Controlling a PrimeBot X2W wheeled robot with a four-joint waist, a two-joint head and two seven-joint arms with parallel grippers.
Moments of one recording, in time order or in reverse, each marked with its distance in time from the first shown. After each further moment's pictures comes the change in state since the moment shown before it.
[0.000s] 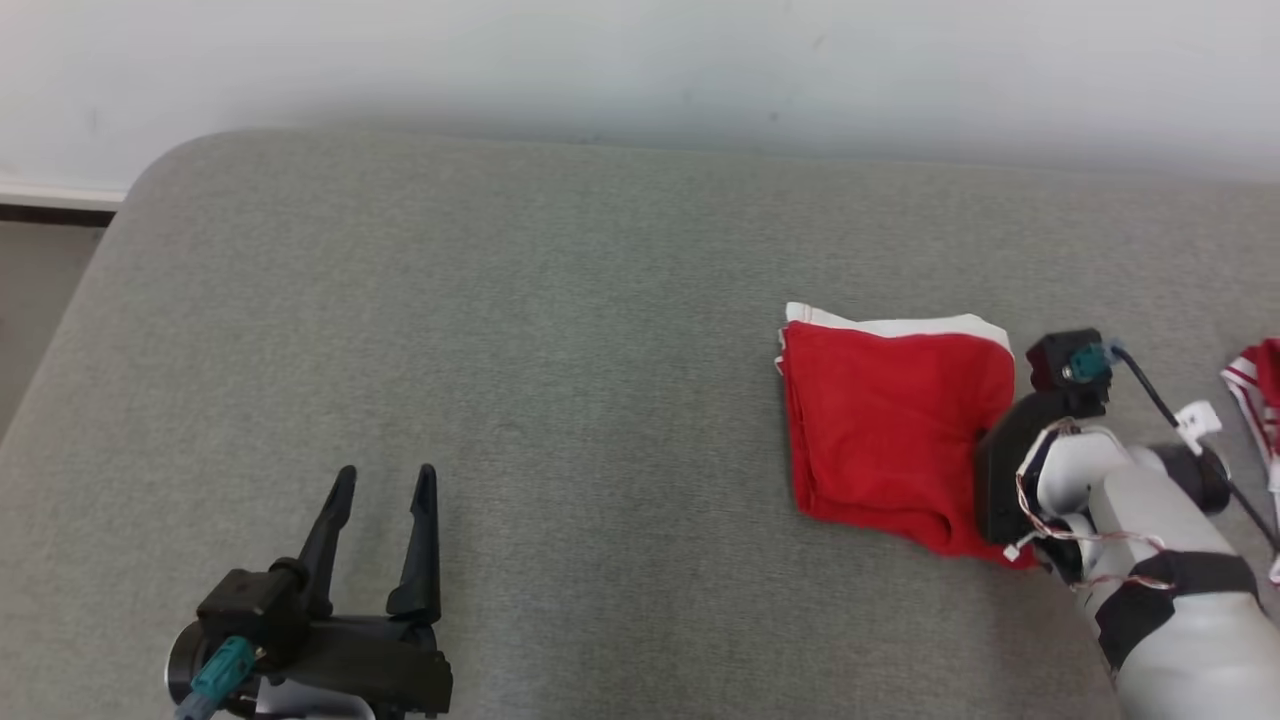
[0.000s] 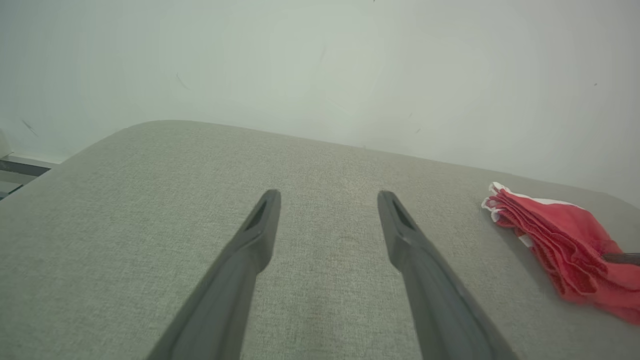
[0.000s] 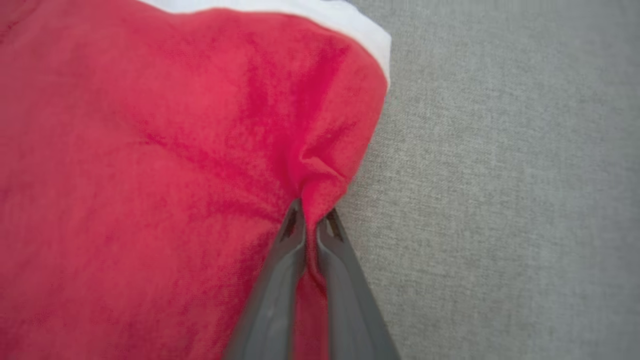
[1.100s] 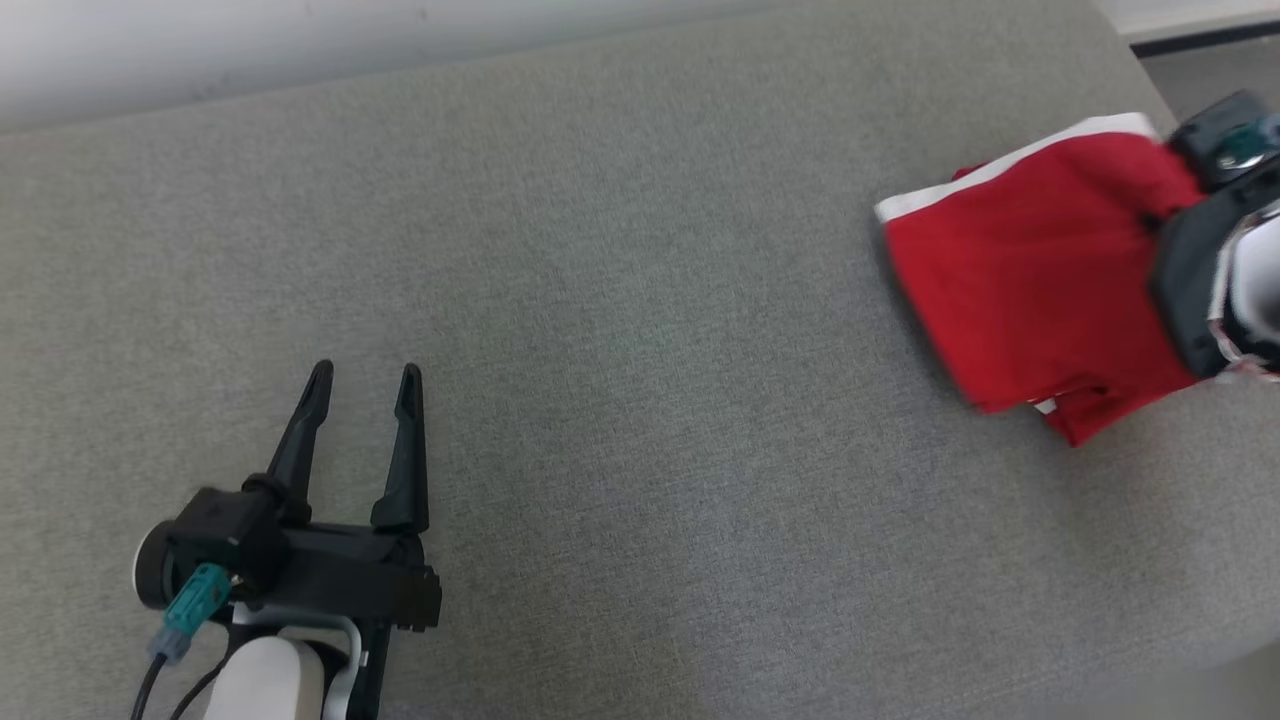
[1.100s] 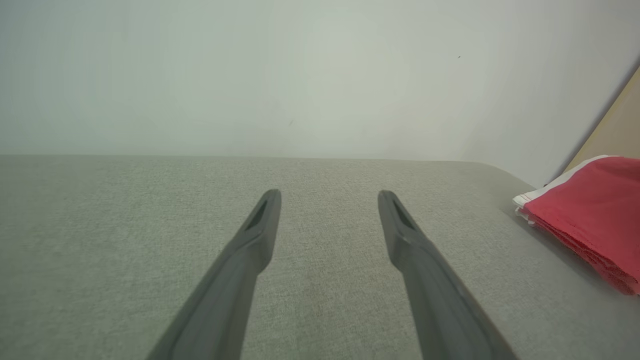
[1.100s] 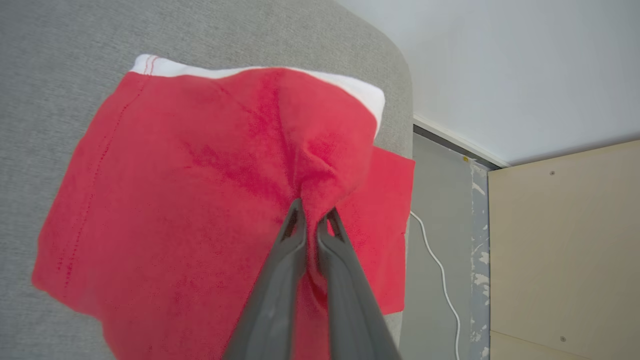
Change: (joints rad) left arm -0.098 -0.001 0.037 -0.063 0.049 -0.017 0.000; right arm -0.290 -0.500 0.645 -0.377 0.349 0.000 0.135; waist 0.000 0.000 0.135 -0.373
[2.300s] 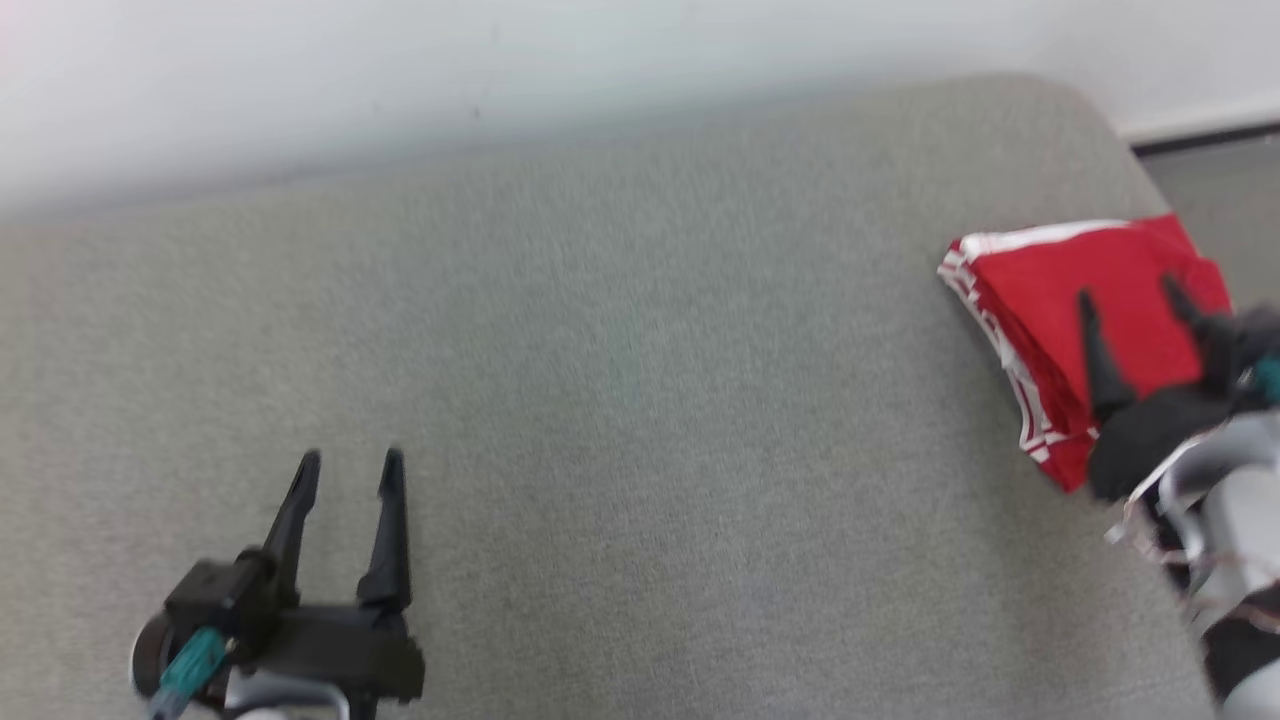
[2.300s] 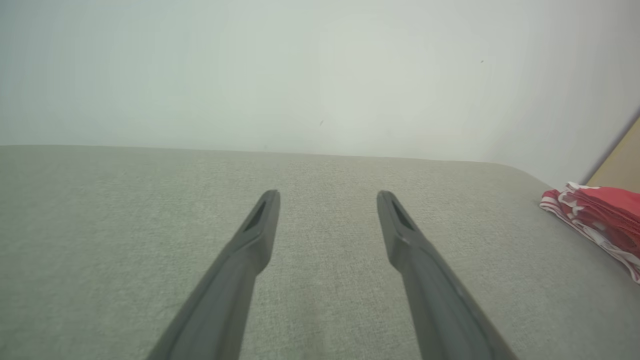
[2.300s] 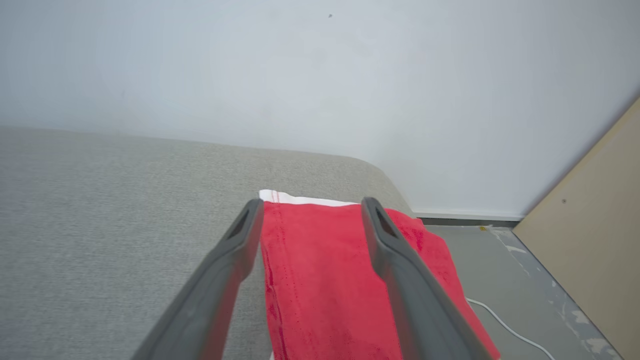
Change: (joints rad) left arm 0.070 0.001 0.020 0.050 -0.005 0.004 0.000; right arm 0.369 0.325 -0.670 0.122 -0.389 0.000 -0.644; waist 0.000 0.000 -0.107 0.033
